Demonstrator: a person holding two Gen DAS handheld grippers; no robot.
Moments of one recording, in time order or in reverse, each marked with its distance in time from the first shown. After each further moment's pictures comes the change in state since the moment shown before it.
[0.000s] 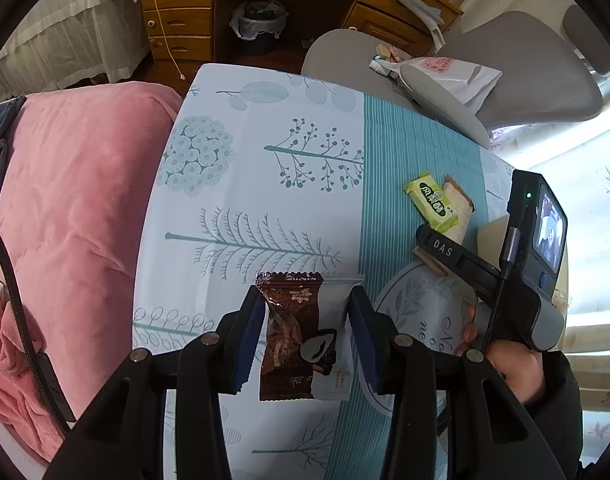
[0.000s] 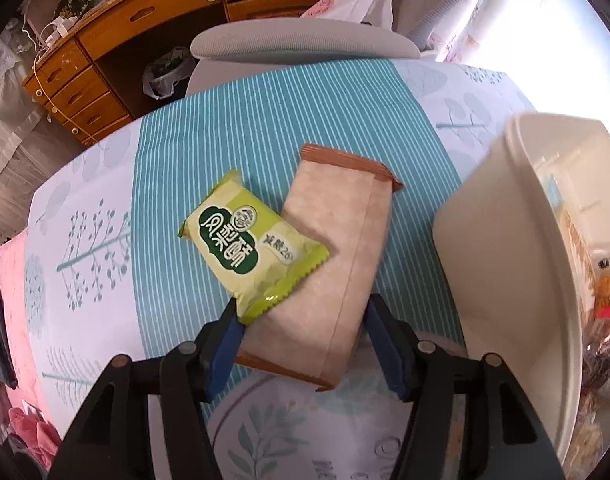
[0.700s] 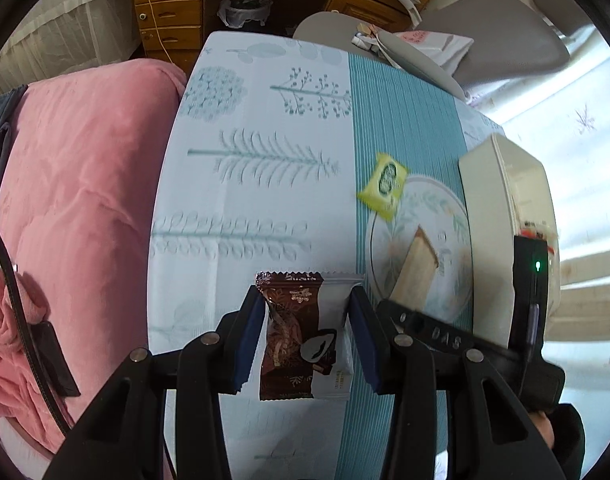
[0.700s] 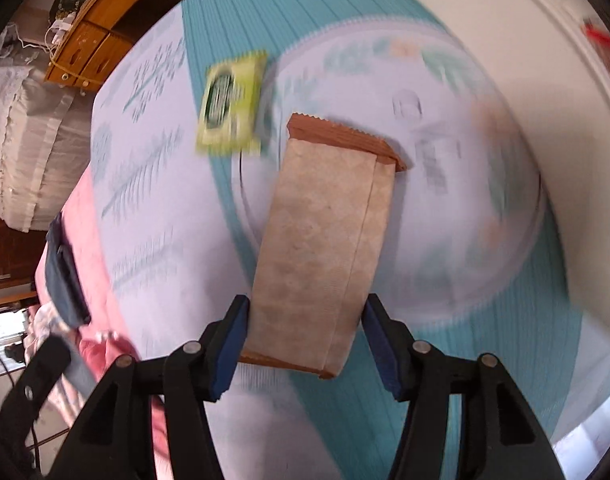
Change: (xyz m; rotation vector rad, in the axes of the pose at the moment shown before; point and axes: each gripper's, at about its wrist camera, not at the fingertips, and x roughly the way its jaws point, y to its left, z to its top) left arm -0.036 0.017 -0.091 0.061 0.042 -0.033; right arm -0.046 -0.022 -0.158 0.152 0.326 0.286
